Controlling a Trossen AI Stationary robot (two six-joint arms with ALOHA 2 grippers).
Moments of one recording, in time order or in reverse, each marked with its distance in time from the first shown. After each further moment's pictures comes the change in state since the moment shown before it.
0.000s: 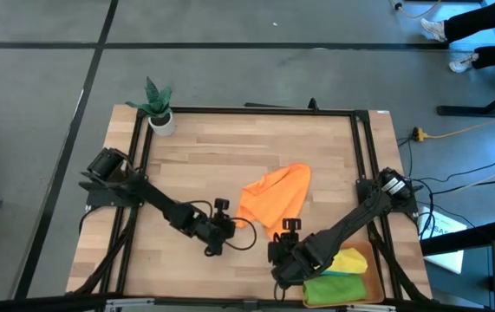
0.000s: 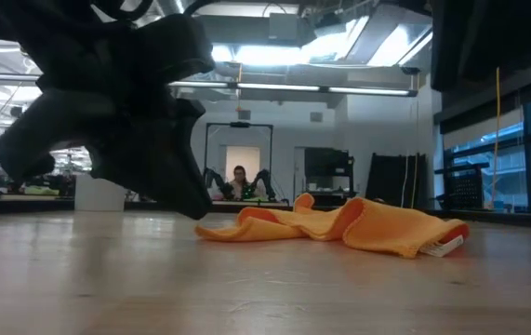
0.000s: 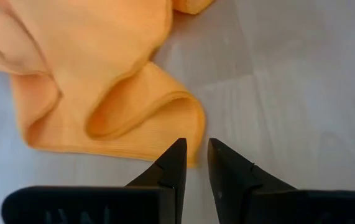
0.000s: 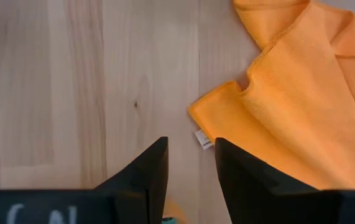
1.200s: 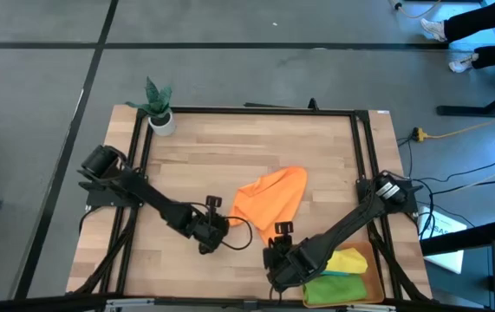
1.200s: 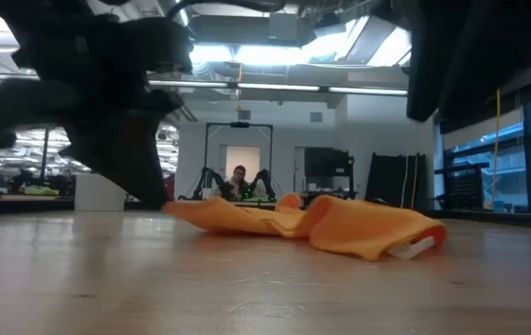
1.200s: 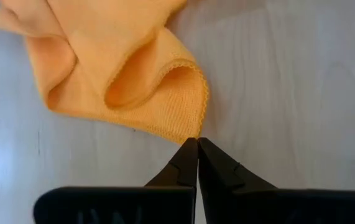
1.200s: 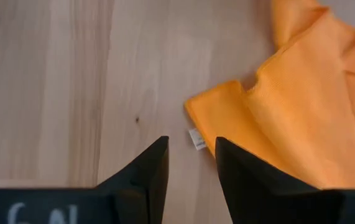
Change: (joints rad) left arm -0.018 -0.060 0.050 -0.314 0.009 -0.092; right arm -0.003 0.061 -0.001 0.078 0.041 -0.136
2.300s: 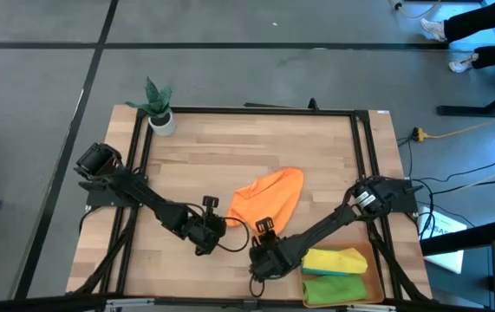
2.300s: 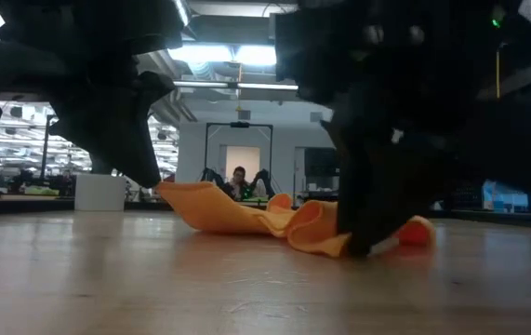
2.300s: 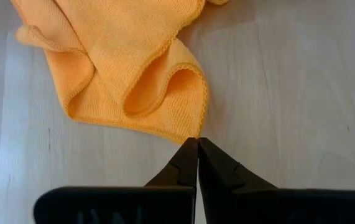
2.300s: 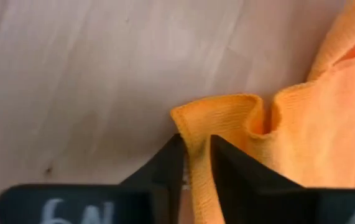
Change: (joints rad) left arm -0.029 -0.049 0.007 -0.048 -0.020 -0.040; right arm -0.079 0.198 0.000 0.118 0.084 -0.340
